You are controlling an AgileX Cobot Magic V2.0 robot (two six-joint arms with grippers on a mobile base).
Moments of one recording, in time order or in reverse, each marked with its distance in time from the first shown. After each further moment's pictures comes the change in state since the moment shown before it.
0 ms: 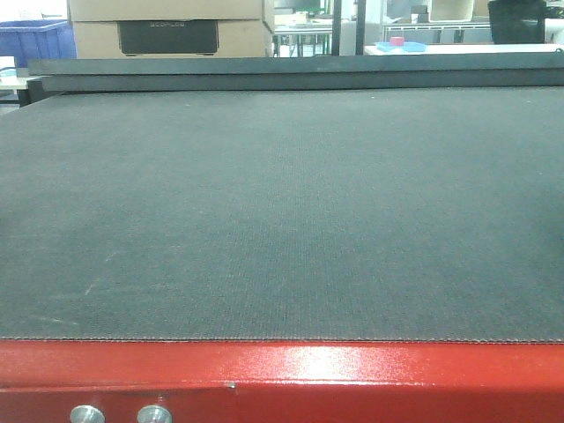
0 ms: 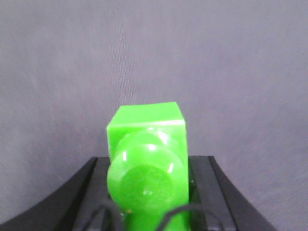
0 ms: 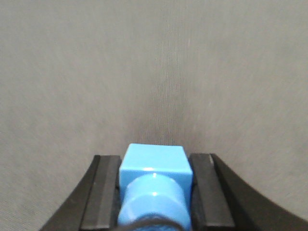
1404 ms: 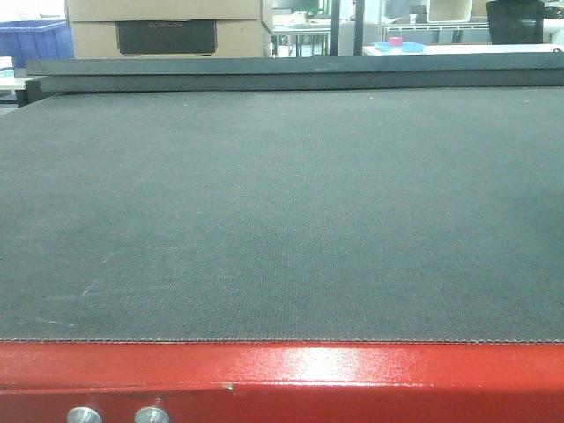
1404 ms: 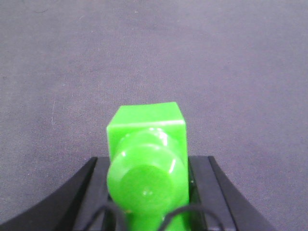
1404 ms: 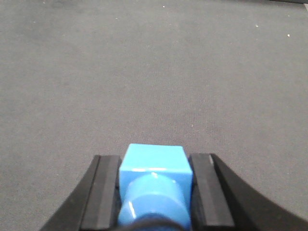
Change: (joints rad) left arm -0.001 -0.107 -0.152 0.004 0.144 -0.043; right arm 0.081 -0.118 -0.304 0.009 0.203 -0.048
